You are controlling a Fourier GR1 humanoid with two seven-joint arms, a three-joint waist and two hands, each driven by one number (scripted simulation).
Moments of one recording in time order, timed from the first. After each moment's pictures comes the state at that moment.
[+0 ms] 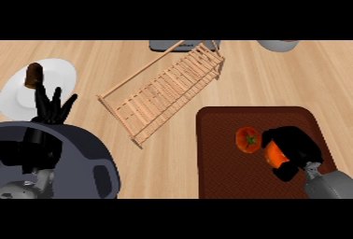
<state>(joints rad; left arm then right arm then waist) -0.09 0.47 -0.24 -1.64 0.31 0.50 -0.03 -0.17 -0.50 0.35 -1.38 0.88 0.26 0.15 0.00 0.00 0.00</state>
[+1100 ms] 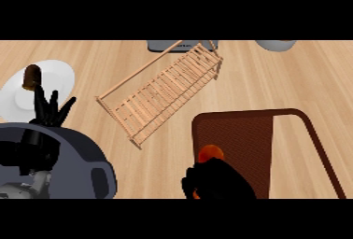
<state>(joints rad) -0.08 0.51 -0.27 -1.62 0.39 0.52 -0.06 -0.08 -0.17 0.68 -1.88 0.92 0.43 0.20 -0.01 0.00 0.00</state>
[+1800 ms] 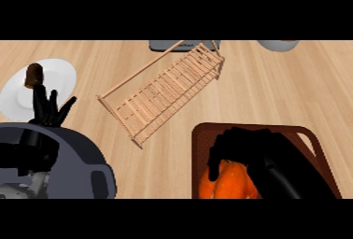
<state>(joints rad) -0.08 0.54 -0.29 -1.63 0.41 0.52 -0.08 -0.29 -0.01 0.37 -2.25 0.64 0.55 0.63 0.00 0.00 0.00</state>
